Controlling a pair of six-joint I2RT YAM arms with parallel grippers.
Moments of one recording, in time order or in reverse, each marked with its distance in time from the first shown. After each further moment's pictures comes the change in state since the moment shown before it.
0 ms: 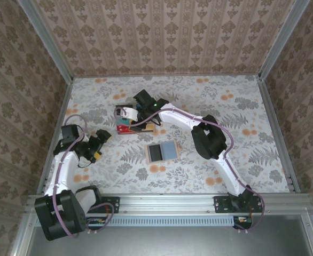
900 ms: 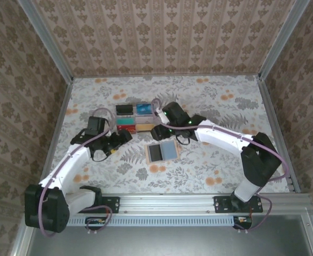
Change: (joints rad) left arm -0.480 0.086 0.100 0.053 -0.175 -0.039; right arm -0.007 -0.714 -0.837 0.180 0.287 0.943
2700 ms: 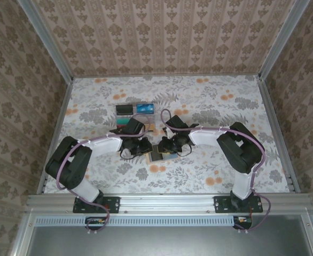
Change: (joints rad) left arm -0.359 0.475 0.066 0.301 -0.055 -0.132; right arm -0.060 0.223 -0.150 0.137 -0.352 0.426
